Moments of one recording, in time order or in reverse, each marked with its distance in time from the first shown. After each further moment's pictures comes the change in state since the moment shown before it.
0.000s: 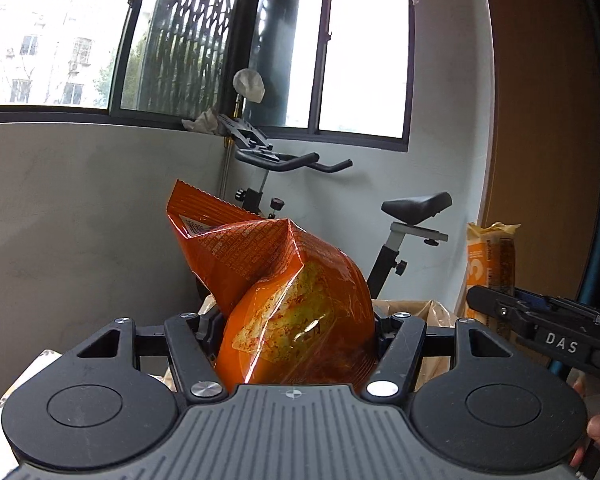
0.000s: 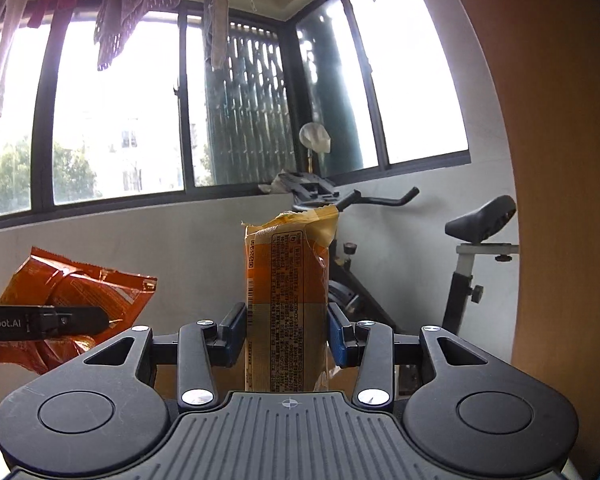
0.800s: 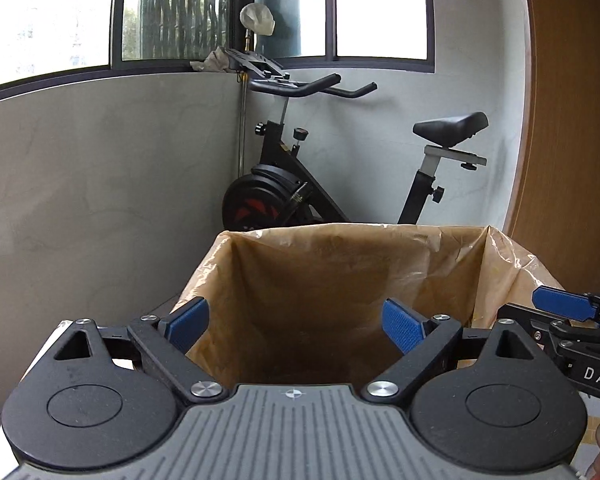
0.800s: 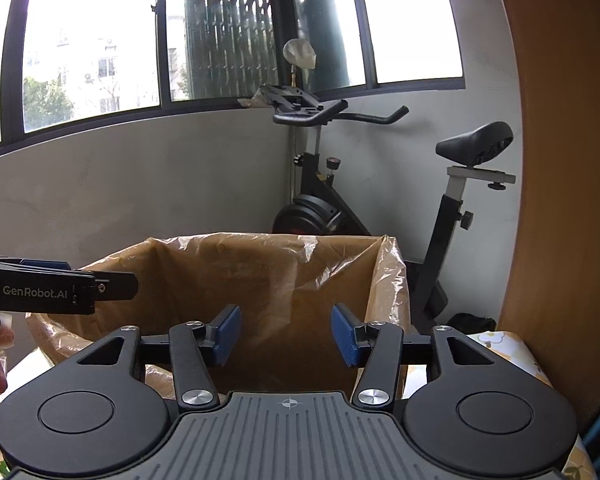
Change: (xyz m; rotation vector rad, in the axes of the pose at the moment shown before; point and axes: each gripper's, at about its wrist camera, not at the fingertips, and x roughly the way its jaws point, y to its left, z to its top) left arm 0.037 0.015 -0.023 0.057 0.192 0.084; right arm 0.021 0.011 -0.047 -0.001 0.213 -0.046
